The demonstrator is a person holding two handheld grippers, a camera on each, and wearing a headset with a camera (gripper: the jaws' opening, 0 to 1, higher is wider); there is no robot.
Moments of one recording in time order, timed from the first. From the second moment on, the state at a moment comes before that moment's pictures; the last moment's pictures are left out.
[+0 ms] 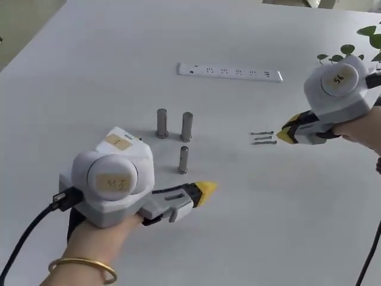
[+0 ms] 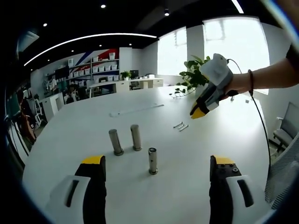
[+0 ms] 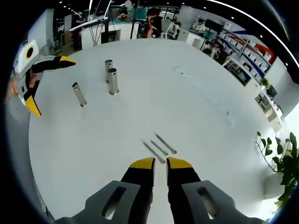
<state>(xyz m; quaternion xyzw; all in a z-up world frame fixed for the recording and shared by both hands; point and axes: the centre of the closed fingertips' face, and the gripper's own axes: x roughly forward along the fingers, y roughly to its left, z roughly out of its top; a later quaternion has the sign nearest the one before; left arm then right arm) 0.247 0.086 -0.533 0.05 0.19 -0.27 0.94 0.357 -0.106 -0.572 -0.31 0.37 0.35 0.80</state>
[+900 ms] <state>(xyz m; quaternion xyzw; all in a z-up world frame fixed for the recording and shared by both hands) 0.246 0.092 -0.540 0.04 0.21 -0.26 0.94 0.374 -0.095 -0.602 -0.37 0.39 0.43 0.73</state>
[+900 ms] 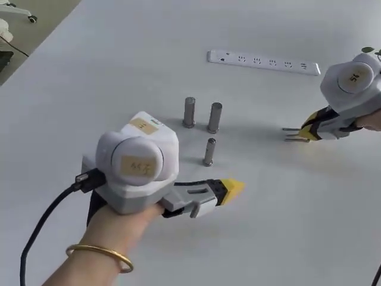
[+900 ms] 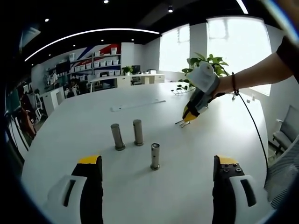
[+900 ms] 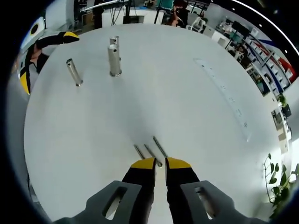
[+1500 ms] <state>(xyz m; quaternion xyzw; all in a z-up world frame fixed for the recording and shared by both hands) 0.249 0.098 -0.539 0.04 0.21 -0.25 0.94 0.374 -0.098 -0.611 -0.39 0.42 0.46 0.68</state>
